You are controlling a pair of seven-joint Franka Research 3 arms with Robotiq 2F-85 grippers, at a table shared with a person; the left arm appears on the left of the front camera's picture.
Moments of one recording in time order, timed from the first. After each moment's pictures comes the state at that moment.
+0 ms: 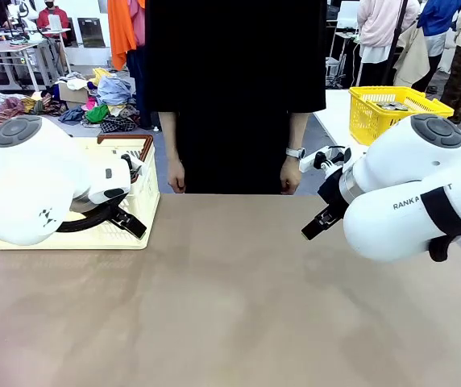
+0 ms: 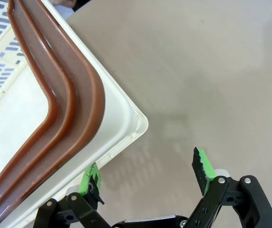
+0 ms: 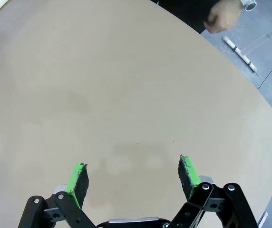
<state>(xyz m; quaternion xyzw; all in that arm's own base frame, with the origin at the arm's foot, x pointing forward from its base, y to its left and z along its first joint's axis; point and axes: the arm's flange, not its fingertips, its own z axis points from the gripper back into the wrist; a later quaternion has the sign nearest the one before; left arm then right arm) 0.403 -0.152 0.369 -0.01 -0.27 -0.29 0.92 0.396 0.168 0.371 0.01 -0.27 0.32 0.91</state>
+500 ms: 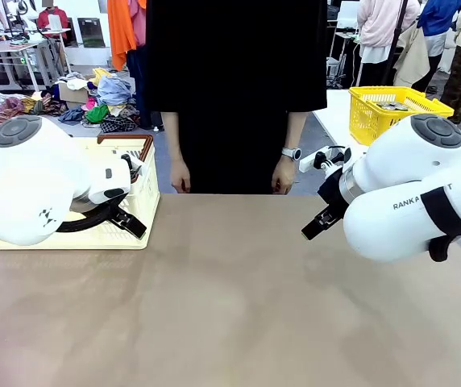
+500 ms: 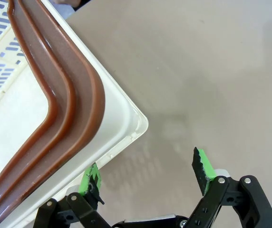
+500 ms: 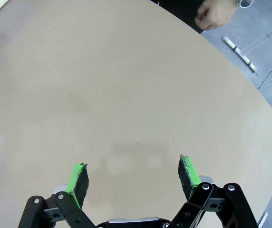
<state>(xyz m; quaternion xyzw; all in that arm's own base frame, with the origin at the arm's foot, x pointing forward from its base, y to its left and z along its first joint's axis) 0.403 -0.152 0.369 -0.01 -0.27 -0.29 0.92 0.396 0.168 0.371 0.01 -0.27 0.32 0.91</state>
